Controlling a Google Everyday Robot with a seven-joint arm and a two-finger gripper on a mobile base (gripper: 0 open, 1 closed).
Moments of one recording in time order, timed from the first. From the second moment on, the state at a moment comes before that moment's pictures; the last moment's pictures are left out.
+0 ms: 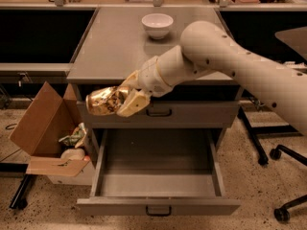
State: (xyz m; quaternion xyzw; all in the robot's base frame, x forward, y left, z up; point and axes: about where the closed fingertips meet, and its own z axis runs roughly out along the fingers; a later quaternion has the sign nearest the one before) arm 0.574 0.064 0.835 -0.66 0.61 0.22 0.37
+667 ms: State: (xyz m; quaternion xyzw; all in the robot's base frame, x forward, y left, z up) arm 0.535 0.060 0.775 -0.64 0.64 0.25 0.35
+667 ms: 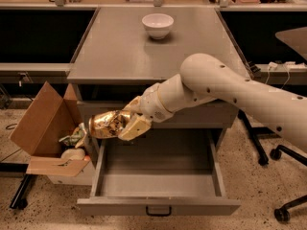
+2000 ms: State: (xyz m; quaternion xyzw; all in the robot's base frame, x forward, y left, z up) arm 0.548 -0.033 0.480 -0.44 0.81 0.26 0.29
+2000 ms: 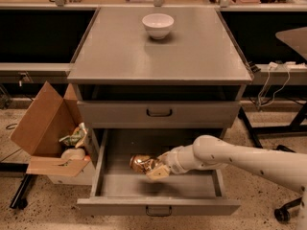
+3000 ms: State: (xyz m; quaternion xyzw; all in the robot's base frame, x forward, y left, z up) arm 0.579 -0.058 0.387 -0.39 0.86 0.24 0.21
